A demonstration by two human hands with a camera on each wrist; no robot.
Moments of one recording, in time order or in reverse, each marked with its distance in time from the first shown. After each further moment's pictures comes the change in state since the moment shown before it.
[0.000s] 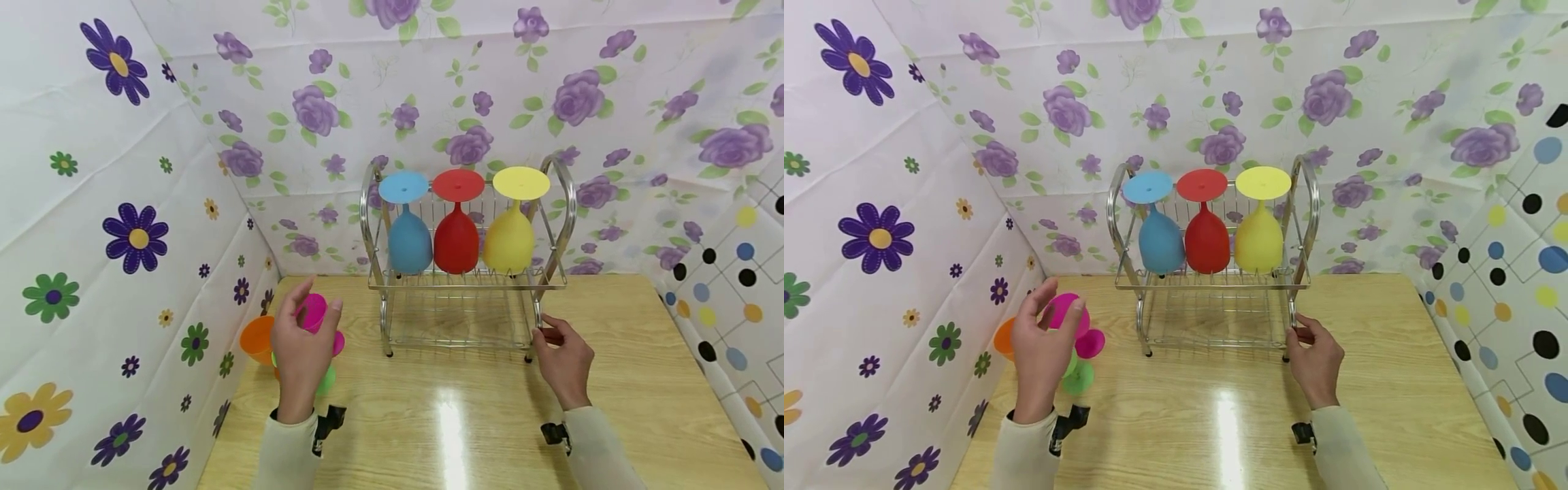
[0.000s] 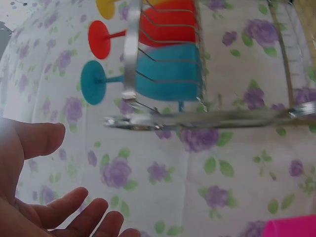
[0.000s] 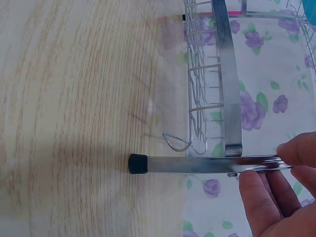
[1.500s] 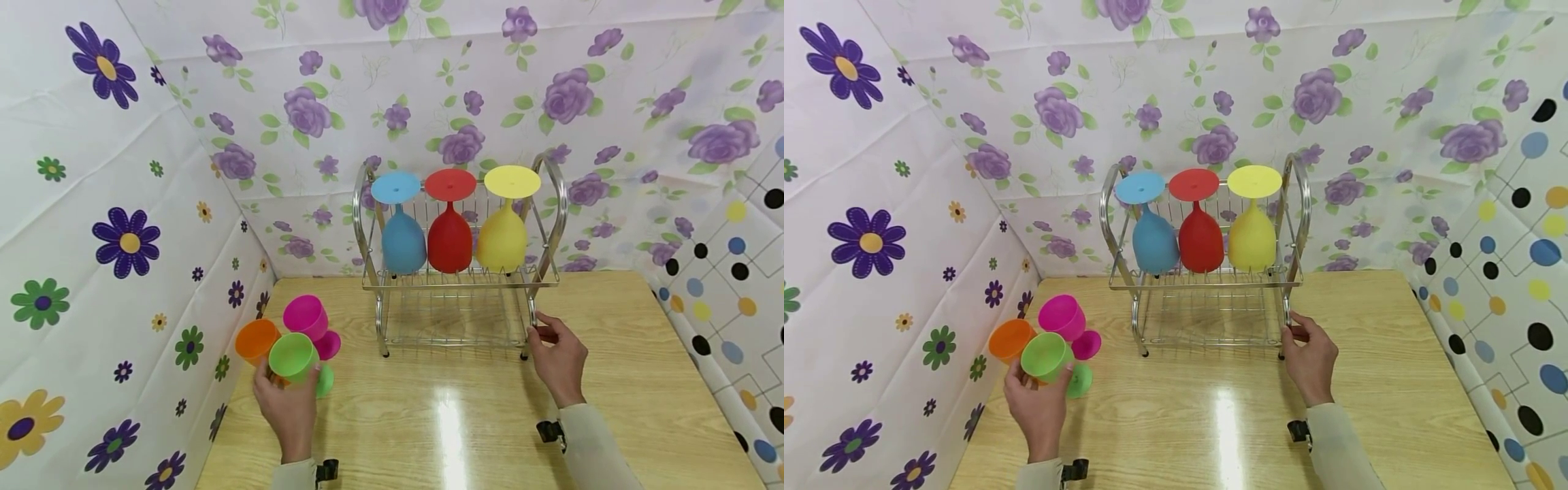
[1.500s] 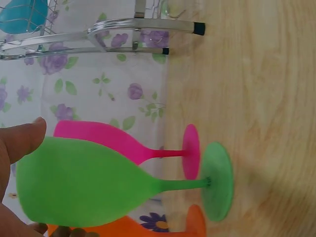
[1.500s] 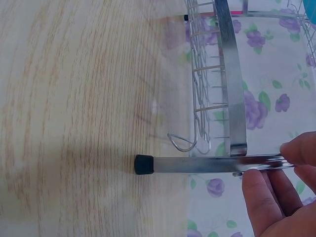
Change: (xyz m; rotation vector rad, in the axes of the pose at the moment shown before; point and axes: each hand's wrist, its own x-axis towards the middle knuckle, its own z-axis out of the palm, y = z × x) left_hand -0.046 -0.157 -0.006 0.013 0.290 -0.247; right_hand -0.001 0.004 0.001 0.006 0.004 -0.005
